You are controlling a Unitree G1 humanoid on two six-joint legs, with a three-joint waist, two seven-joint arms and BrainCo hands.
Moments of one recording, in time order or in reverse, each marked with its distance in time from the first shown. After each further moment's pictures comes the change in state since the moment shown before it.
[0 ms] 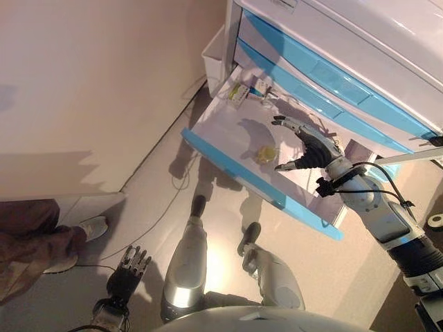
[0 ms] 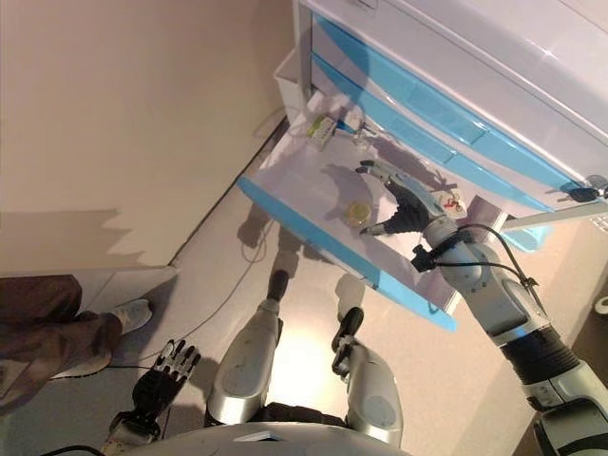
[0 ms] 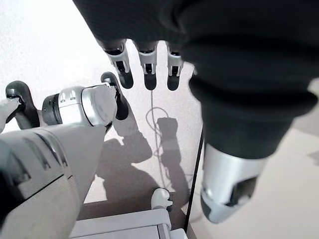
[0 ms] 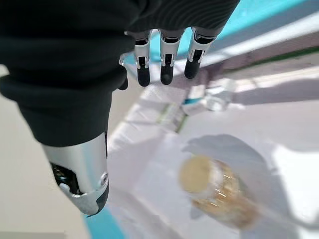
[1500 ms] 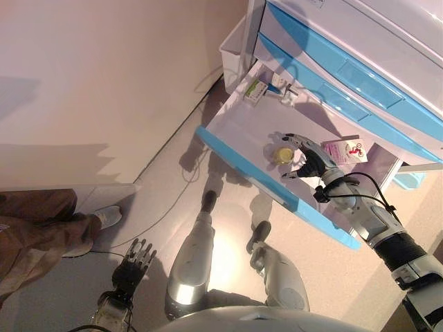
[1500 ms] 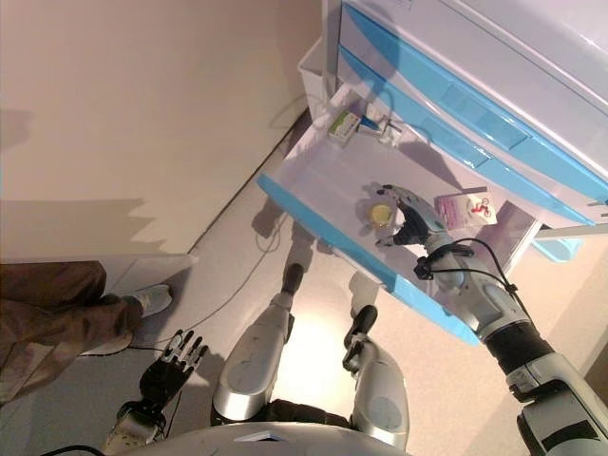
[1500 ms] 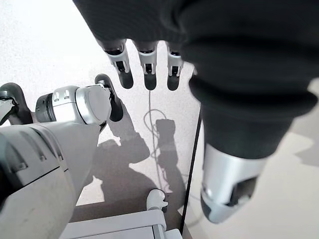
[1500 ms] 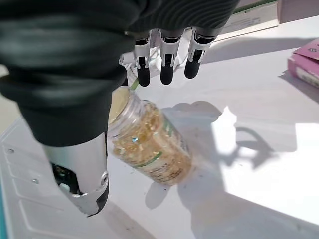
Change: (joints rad) left arm -0.003 0.001 -0.036 -0.069 0.001 0.007 0.021; right arm -0.069 0.061 0.108 0.276 -0.109 0.031 -0.106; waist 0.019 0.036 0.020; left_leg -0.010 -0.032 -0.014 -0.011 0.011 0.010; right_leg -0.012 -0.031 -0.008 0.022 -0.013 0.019
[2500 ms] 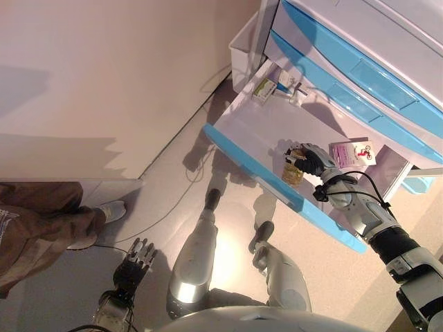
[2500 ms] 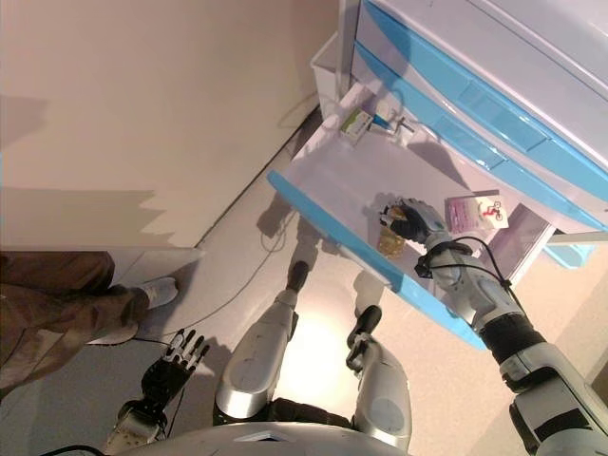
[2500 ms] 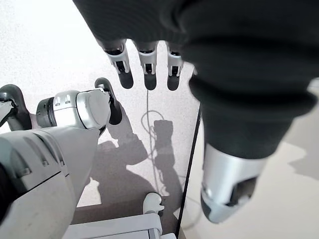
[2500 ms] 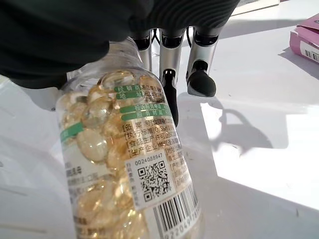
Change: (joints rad) left arm -0.001 -0.001 -0.008 -0.003 0.000 0.001 0.000; right arm -0.043 0.015 0.026 0.109 -0.001 0.029 -0.006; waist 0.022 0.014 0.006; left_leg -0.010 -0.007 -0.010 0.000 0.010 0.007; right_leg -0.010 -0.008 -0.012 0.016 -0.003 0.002
